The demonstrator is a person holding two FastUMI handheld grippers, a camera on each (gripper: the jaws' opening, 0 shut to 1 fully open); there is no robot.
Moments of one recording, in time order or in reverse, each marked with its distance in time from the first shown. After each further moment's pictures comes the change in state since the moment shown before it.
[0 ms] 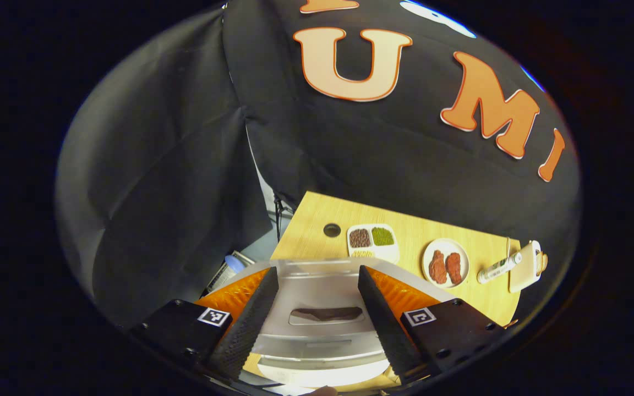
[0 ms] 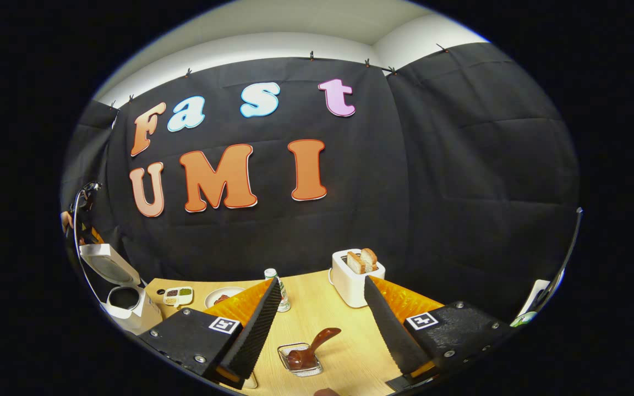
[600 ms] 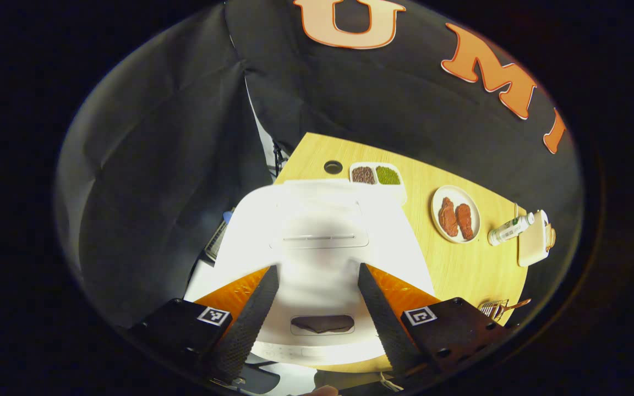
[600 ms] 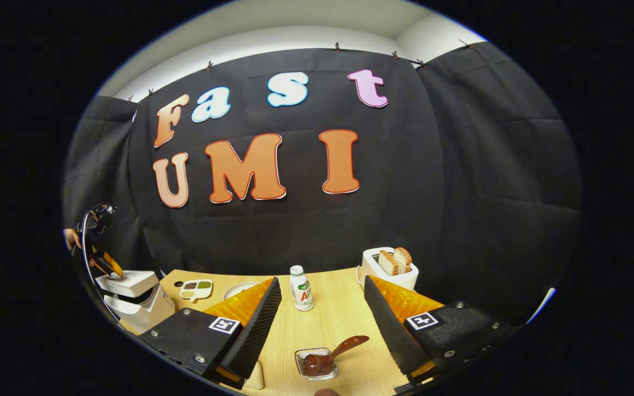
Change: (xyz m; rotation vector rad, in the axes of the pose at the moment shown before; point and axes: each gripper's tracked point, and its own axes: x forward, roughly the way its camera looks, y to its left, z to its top) left arm 0.021 -0.007 -0.132 -0.010 0.225 0.008; right arm 0.024 0.036 -0.007 -0.045 0.034 0.156
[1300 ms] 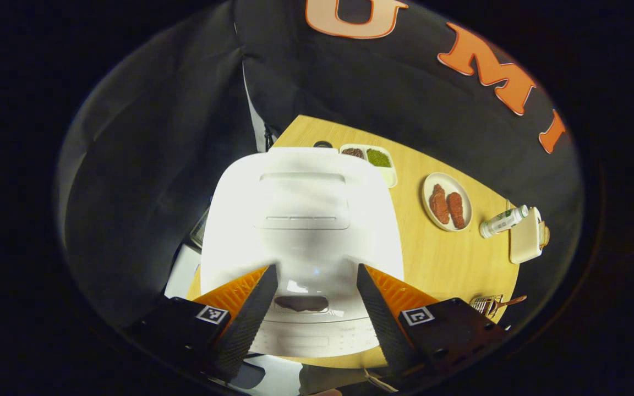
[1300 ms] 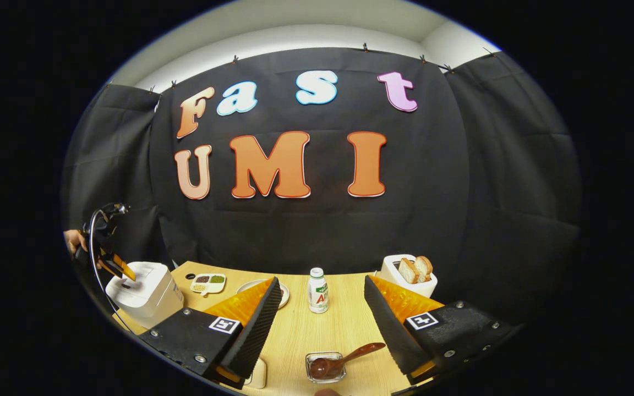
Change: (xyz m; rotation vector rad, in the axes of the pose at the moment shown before) left arm -0.019 -0.023 -0.014 -0.021 -0.066 -0.079; right arm 0.008 0.038 0.016 -0.075 -0.013 0.103
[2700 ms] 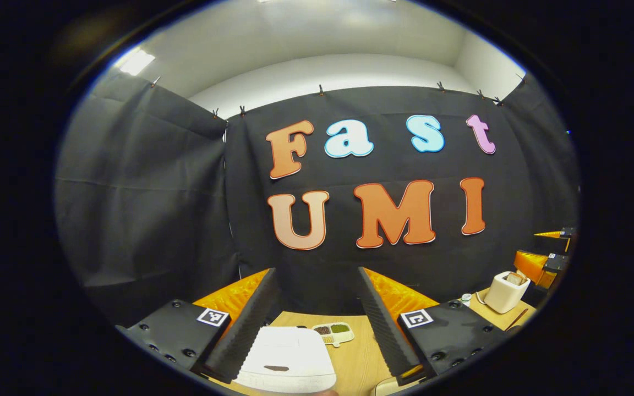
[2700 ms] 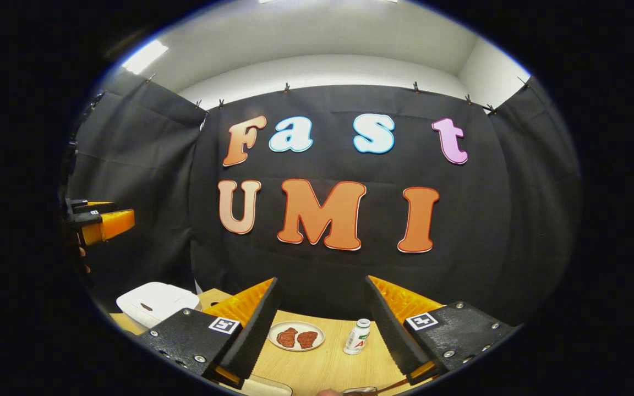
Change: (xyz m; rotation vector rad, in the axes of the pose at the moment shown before) left arm -0.261 -0.110 0.045 0.176 -1.165 -0.029; right arm 0.011 0.114 0.076 -0.090 -0.249 0.166
